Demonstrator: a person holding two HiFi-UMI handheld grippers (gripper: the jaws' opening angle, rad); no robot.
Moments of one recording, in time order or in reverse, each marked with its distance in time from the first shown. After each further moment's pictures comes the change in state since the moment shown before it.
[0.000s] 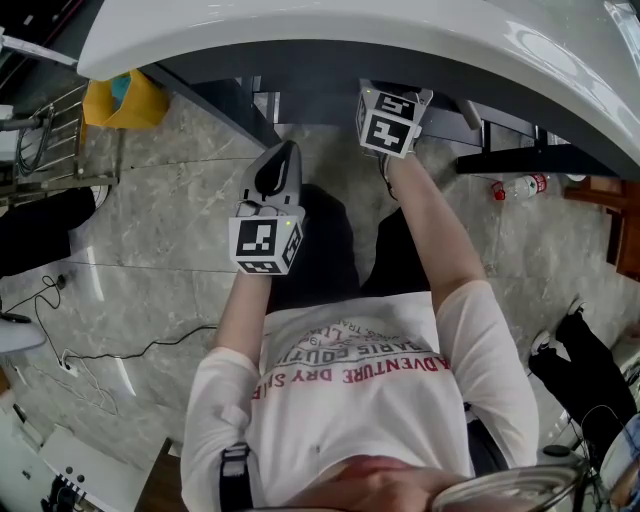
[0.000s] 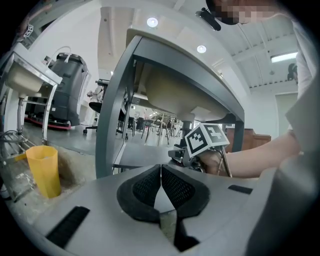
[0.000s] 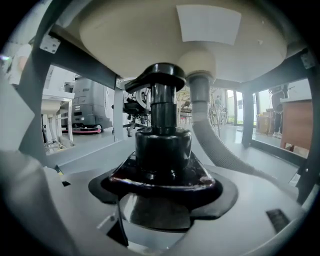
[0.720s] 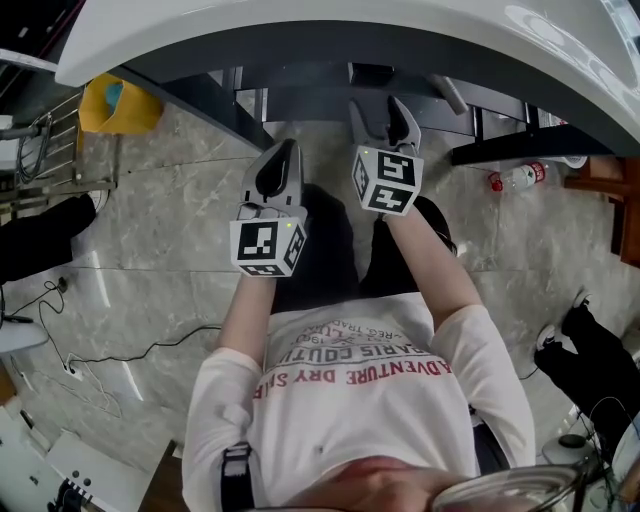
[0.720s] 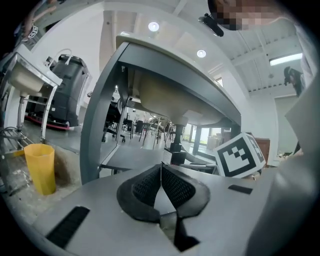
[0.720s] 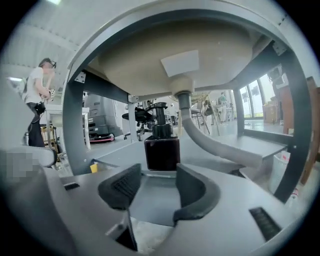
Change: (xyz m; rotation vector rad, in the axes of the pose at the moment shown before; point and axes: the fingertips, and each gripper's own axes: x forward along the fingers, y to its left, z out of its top) left arm -0.002 -0.038 0.004 -0.019 -0.048 -0.005; right arm -0.097 0.002 -0.035 0.078 -0.074 0.124
